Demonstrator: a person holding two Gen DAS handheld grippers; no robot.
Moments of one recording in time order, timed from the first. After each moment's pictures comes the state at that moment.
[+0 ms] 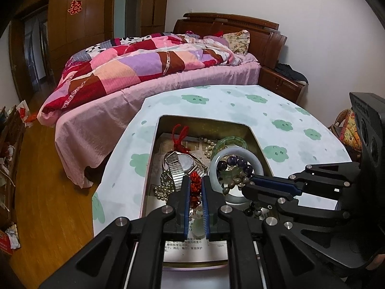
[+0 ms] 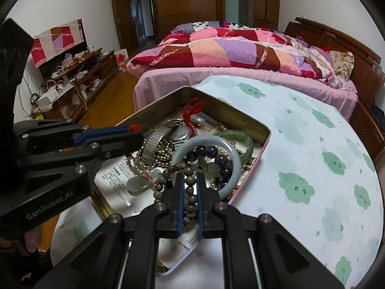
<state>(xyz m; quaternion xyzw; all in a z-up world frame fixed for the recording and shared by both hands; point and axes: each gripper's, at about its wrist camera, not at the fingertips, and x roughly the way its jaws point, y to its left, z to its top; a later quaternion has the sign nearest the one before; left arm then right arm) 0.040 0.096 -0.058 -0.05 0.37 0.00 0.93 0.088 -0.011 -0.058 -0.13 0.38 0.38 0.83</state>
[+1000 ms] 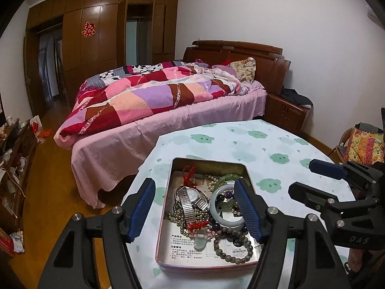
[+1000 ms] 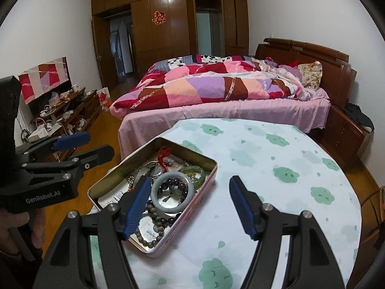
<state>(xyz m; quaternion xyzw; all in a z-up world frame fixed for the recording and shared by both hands) 0.011 0.093 0.001 -0.04 0.29 0.04 0.96 0.070 -0.063 0.004 -0.08 0.30 0.32 0.89</state>
